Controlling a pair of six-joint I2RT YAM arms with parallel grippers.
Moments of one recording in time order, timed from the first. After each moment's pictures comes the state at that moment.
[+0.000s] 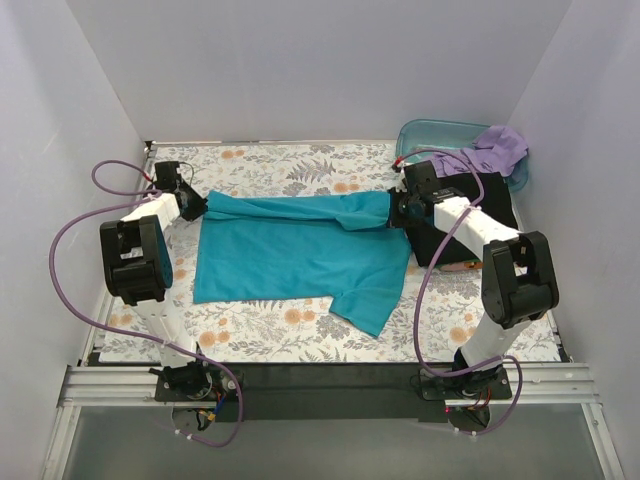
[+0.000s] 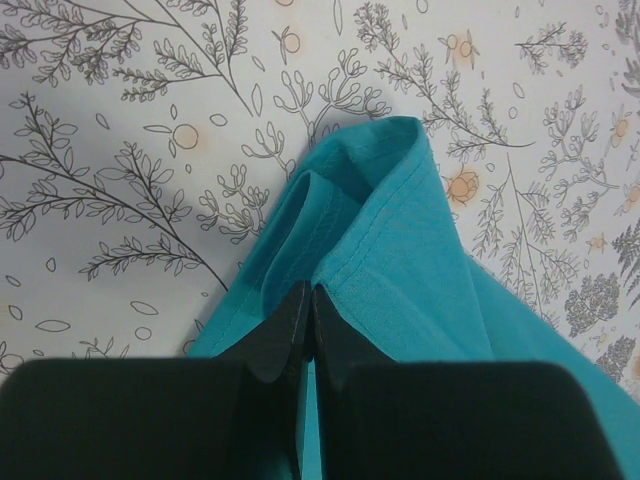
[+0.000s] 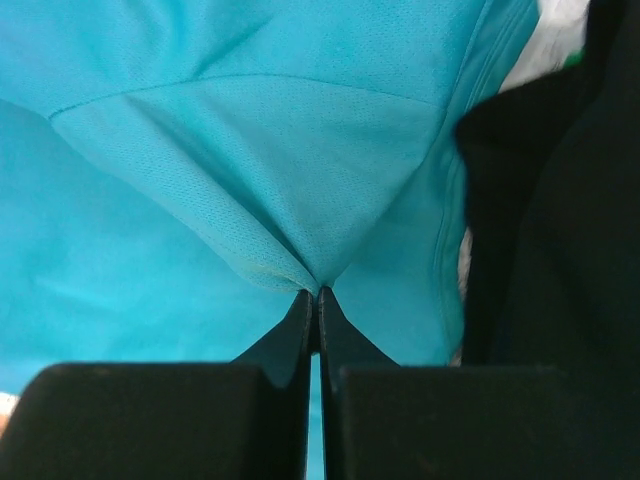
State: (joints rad) left arm 0.16 1.92 1.27 -0.21 0.05 -0.65; right arm 0.32 1.71 1.19 -0.39 -0.14 0.22
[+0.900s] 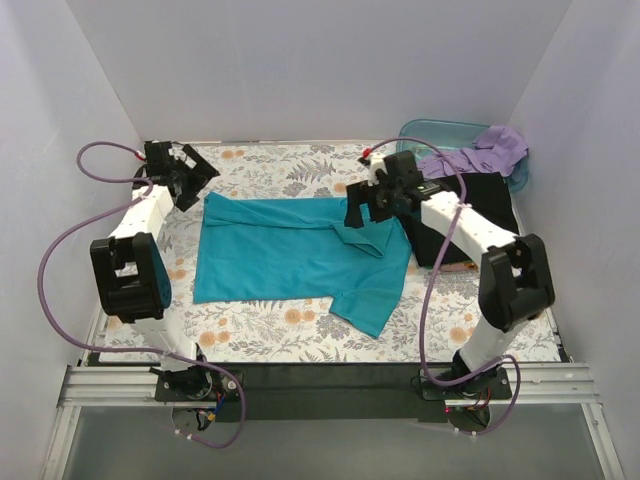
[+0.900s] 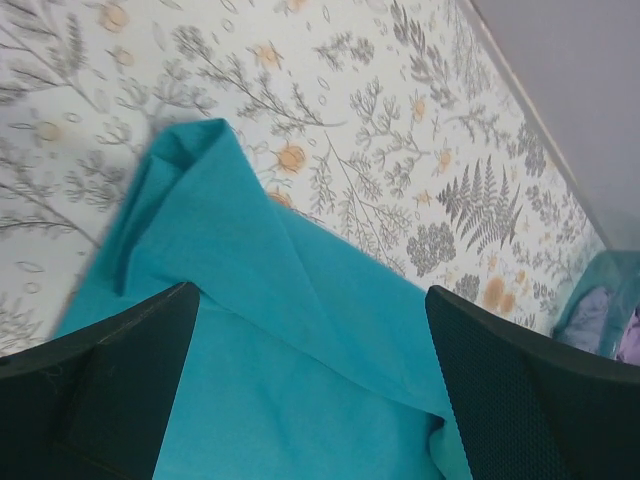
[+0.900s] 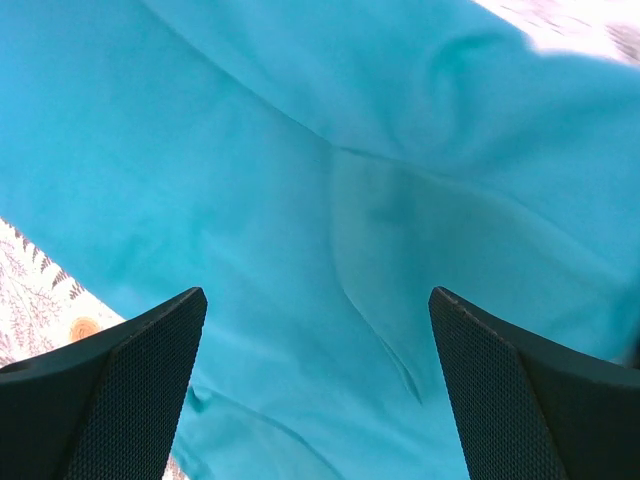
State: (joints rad) left arm 0.14 1.76 1.35 -0.32 0.15 -0.71; right arm 0.43 1.67 1.29 -0.43 -0.34 0.11
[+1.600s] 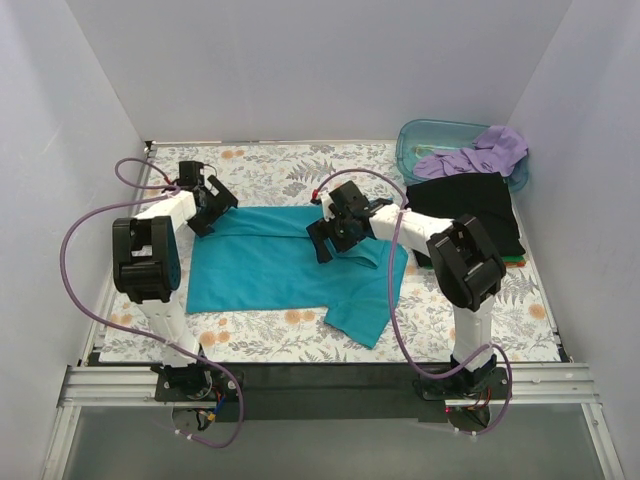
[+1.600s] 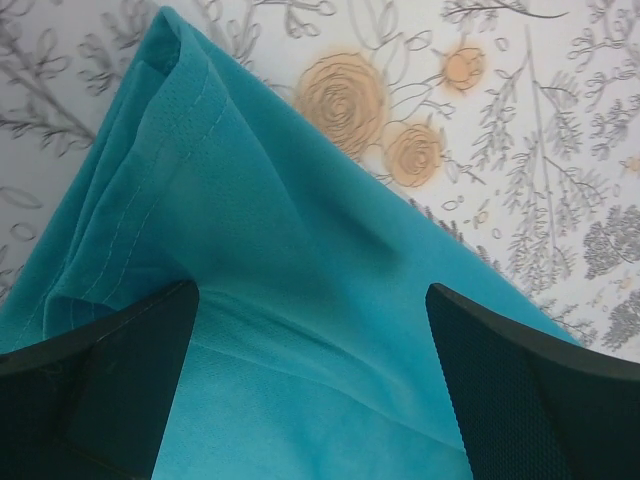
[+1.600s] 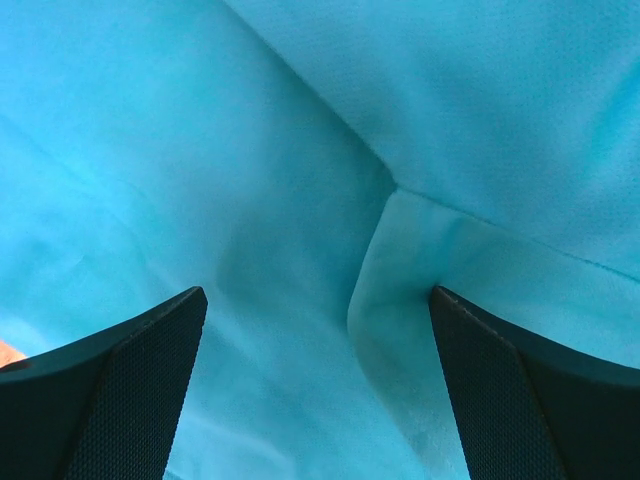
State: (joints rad) left arm 0.04 1.94 1.30 -0.34 0.02 -0.72; right arm 0.66 1.98 1.38 -0.40 -0.23 0.05
